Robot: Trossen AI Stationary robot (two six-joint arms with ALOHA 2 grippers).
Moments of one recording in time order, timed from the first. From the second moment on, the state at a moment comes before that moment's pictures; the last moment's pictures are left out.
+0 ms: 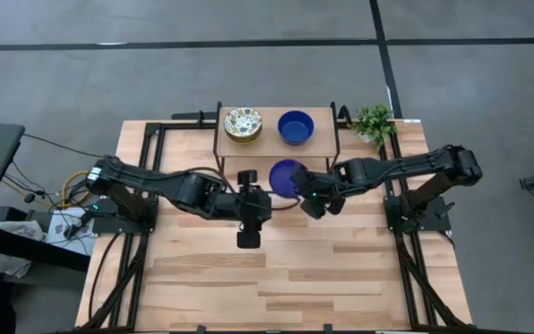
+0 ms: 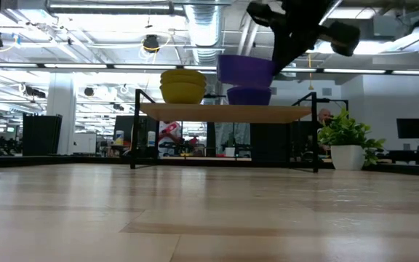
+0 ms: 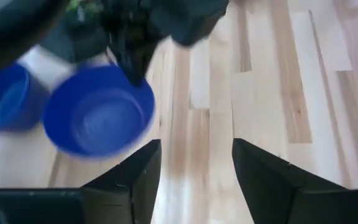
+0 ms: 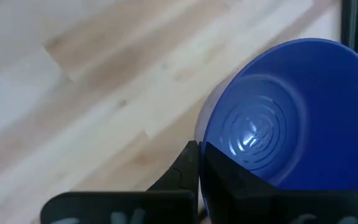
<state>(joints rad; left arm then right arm) -0.32 1.55 1.80 -0.94 -0.42 -0.05 0.09 1.50 1.29 -0.88 0.30 -1.10</state>
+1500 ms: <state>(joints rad) -0.33 1.09 0.86 -0.40 -0.50 -0.51 -0.42 1.71 1.77 -1.20 0.08 -1.04</state>
